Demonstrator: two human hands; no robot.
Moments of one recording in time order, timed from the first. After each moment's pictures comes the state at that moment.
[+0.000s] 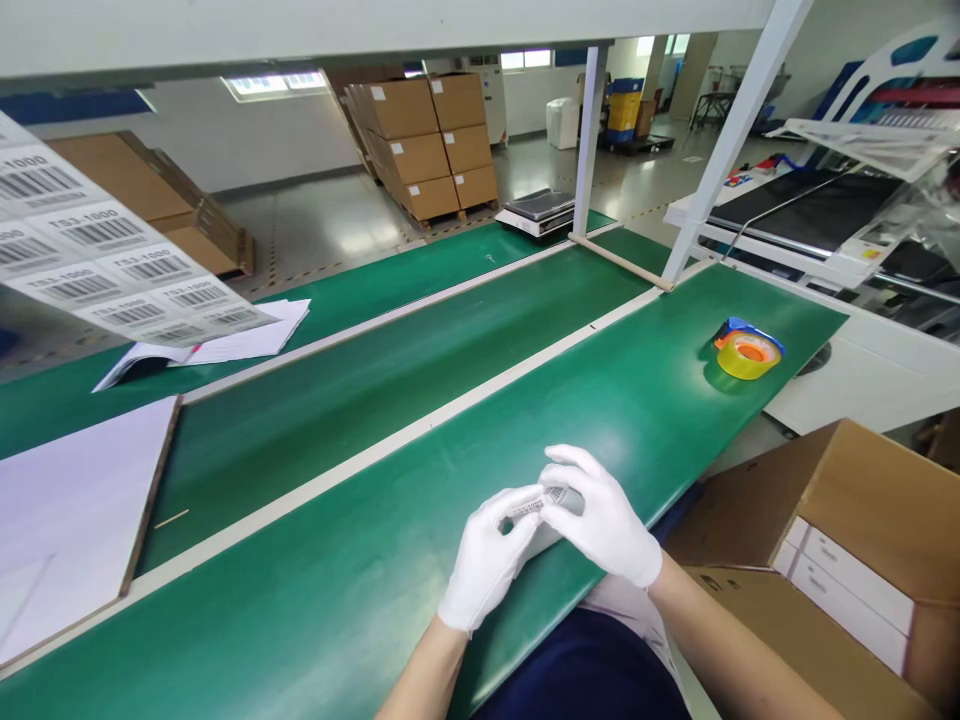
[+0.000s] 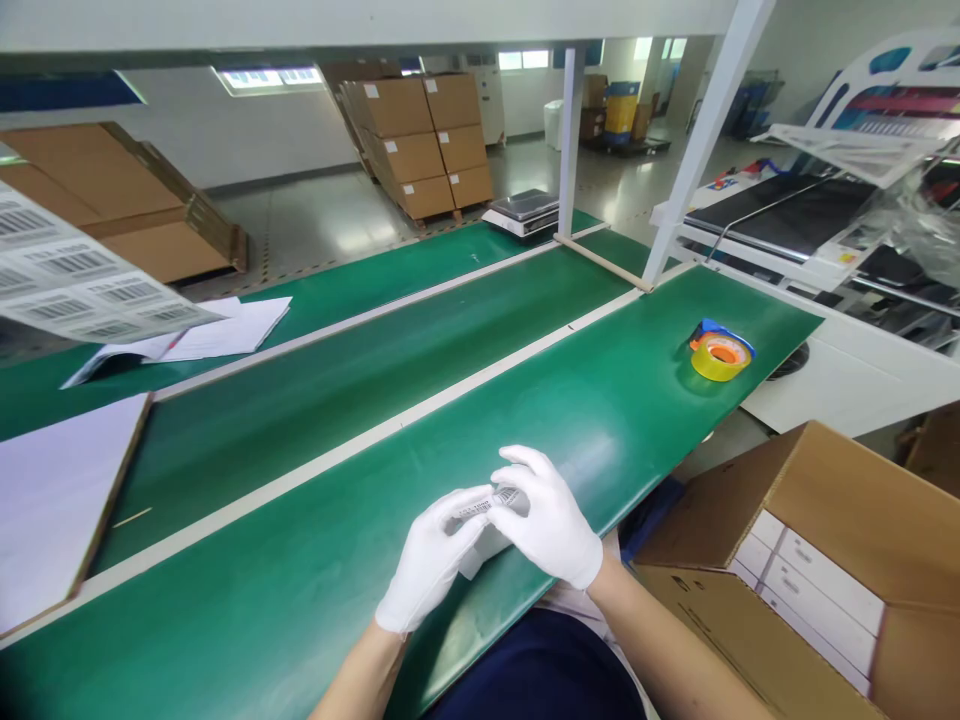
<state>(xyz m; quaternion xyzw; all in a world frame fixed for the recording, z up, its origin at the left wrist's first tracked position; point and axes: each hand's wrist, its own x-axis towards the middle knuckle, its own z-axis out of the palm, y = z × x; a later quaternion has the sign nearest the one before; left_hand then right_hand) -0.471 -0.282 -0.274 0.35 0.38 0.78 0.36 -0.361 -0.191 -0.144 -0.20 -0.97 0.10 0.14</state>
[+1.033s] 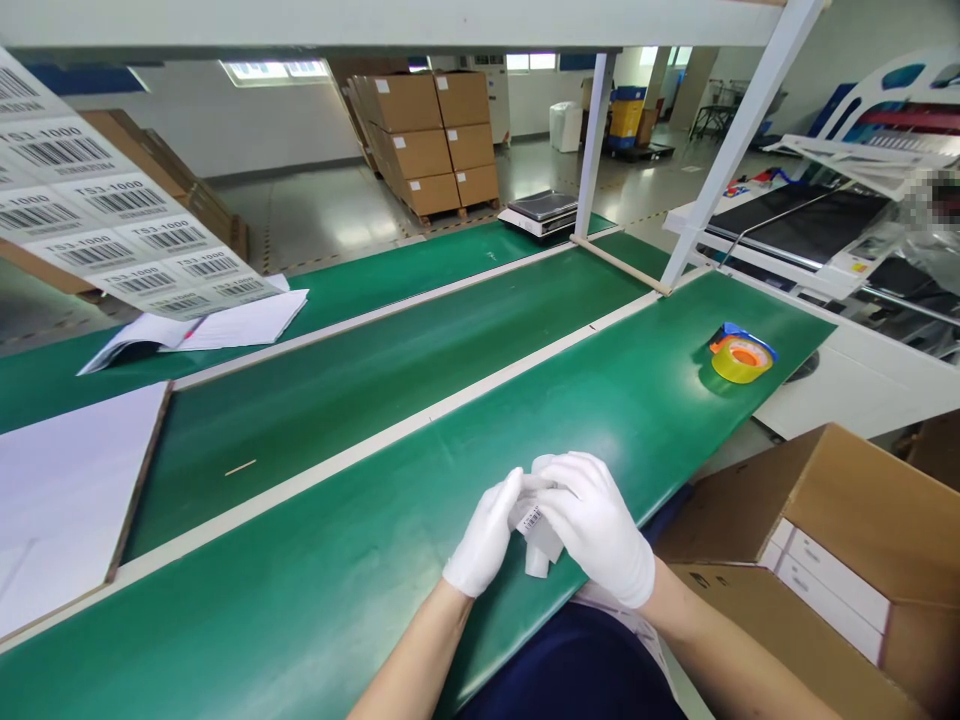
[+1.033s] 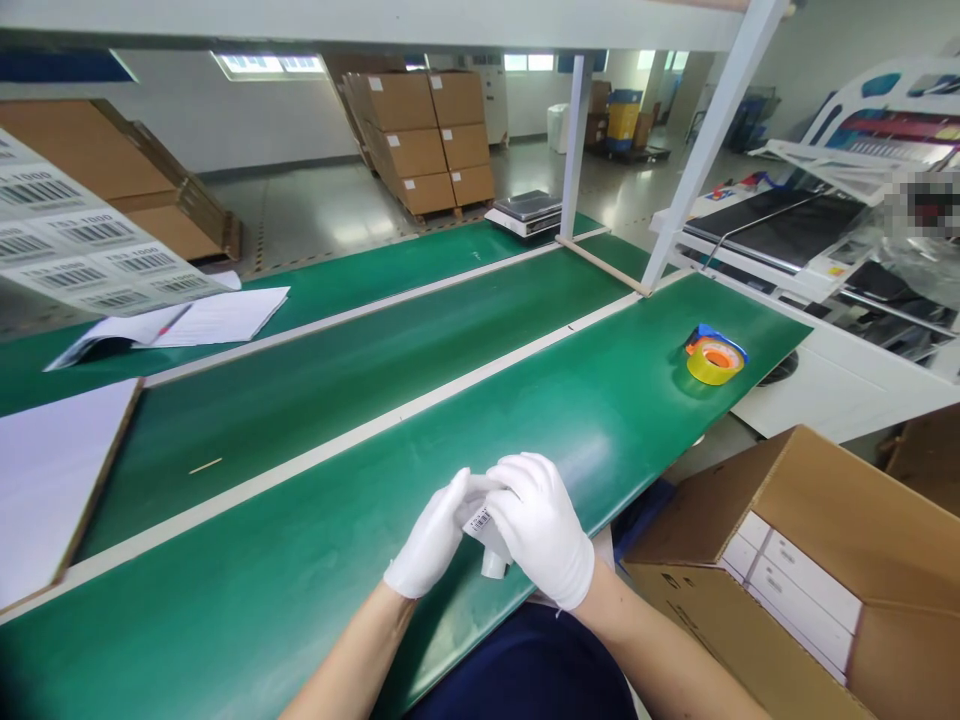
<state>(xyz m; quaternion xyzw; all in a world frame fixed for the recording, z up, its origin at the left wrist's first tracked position) -0.476 -0.277 -0.259 0.27 0.24 0.78 0.51 -0.368 -0.217 -0.142 -0.04 -0.98 -0.12 0.14</state>
